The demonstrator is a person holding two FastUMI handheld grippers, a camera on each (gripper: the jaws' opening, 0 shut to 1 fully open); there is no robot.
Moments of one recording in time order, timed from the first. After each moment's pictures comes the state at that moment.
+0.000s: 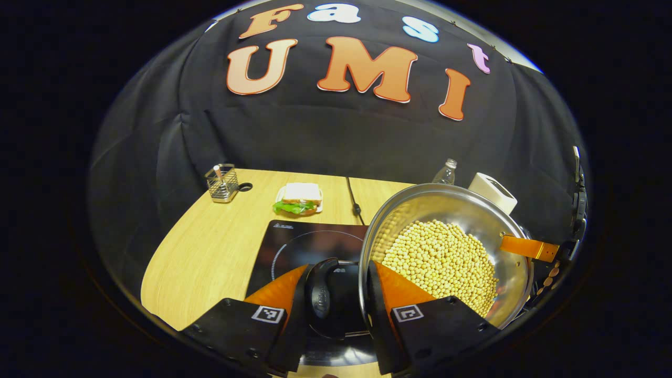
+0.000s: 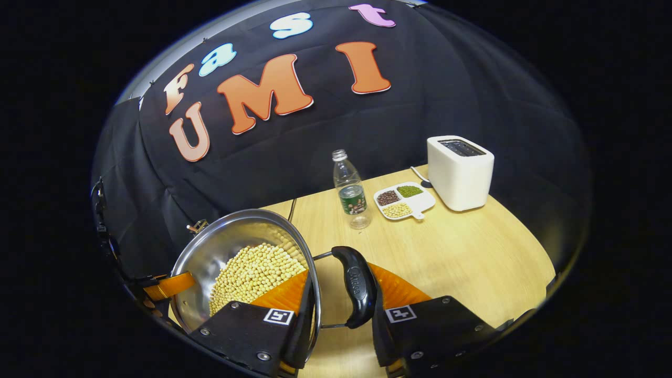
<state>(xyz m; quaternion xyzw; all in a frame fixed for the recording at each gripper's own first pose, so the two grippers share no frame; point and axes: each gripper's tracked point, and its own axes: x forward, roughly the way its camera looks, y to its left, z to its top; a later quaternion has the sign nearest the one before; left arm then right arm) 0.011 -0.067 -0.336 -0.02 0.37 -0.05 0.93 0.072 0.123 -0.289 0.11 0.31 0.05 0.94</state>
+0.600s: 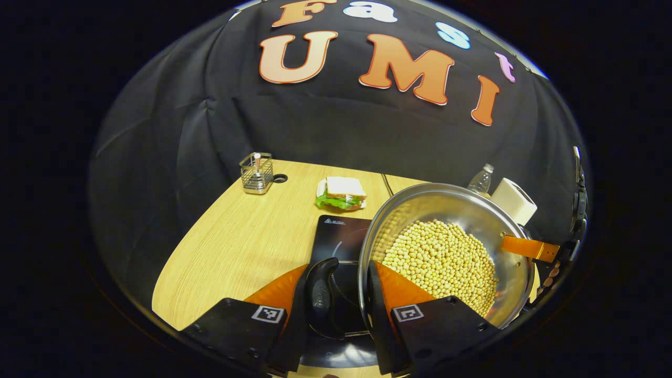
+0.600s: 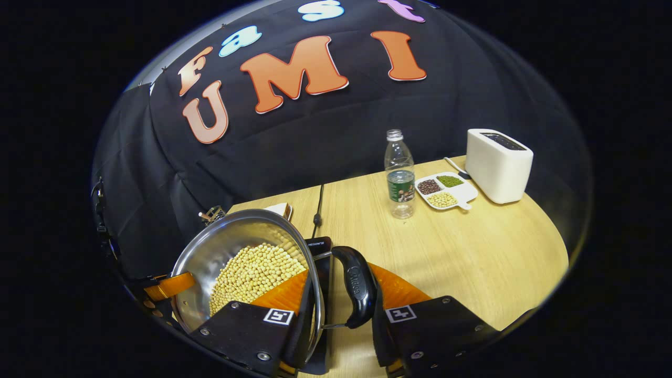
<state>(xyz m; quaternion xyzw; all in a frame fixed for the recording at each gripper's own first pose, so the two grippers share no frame) 0.017 0.030 -0.356 -0.03 0.39 0.00 0.92 0.087 0.222 -0.317 0.10 0.33 0.09 0.93</state>
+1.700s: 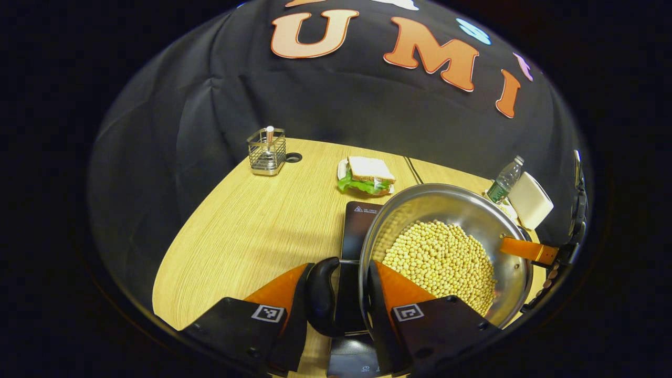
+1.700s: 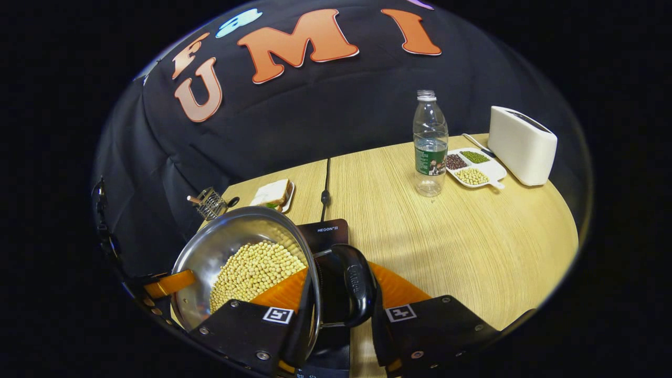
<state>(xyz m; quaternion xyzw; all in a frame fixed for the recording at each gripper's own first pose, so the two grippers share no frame) 0.037 0.061 -0.390 -0.04 0.44 0.01 0.90 0.110 0.260 -0.370 0.09 0.39 0.09 0.91</state>
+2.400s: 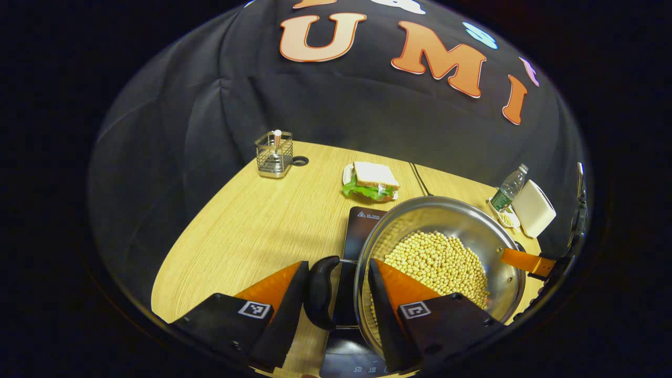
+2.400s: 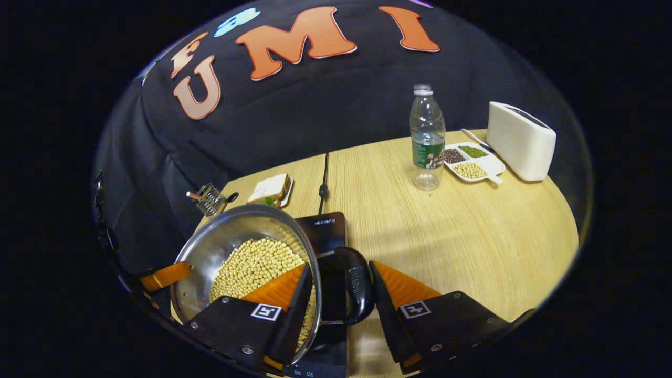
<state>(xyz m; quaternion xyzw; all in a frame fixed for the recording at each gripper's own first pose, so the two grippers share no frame) 0.040 0.060 -0.370 -0.04 0.41 0.04 0.91 0.108 0.249 -0.356 0.10 0.37 0.09 0.92</state>
